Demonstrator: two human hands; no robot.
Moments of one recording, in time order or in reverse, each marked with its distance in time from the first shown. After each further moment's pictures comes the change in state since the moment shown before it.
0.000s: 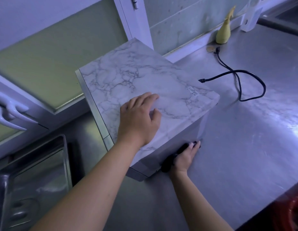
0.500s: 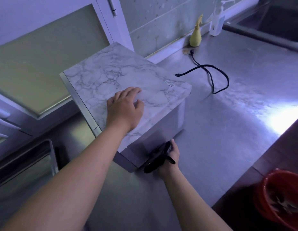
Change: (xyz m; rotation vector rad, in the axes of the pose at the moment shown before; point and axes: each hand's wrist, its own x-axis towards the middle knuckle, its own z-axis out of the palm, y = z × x) left_hand 0.003 -0.002 0.000 0.005 -0.009 0.023; right_hand -0.039 -0.010 -0.036 0.565 -0.245 0.521
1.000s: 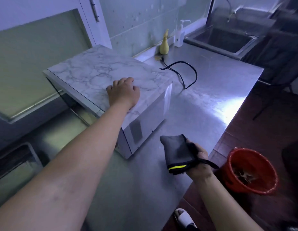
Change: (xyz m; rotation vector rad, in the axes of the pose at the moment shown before) left_hand 0.006 -0.001 0.000 -0.022 -0.058 0.000; right_hand -0.129 -0.042 -0.086 -0.052 -0.139 -0.302
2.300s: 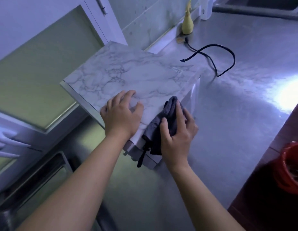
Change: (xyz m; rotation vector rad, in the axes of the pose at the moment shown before) left_hand -0.029 -0.045 -0.014 0.050 0.036 -0.050; right_hand 0.049 0.073 0.144 -0.961 0.130 -0.830
